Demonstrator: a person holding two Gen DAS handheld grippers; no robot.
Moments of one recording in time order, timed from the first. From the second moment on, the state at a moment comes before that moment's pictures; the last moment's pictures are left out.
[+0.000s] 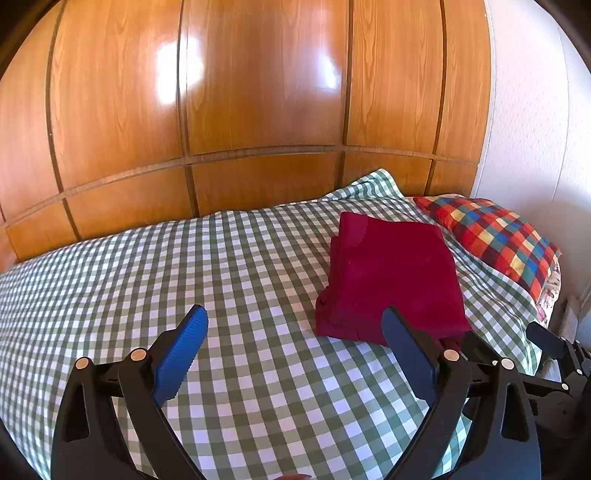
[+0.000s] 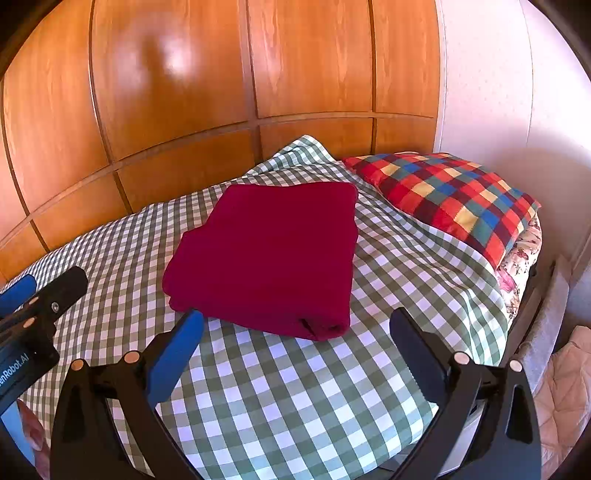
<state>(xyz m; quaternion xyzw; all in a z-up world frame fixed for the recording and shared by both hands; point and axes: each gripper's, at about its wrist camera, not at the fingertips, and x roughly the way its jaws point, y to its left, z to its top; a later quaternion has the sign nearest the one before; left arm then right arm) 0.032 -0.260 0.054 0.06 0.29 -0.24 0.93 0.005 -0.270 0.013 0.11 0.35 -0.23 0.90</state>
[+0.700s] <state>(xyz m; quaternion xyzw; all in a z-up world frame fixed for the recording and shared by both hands) 0.023 -0.256 0.069 0.06 0.27 -0.23 0.93 0.007 -0.267 0.011 0.11 0.35 -0.23 0.90</state>
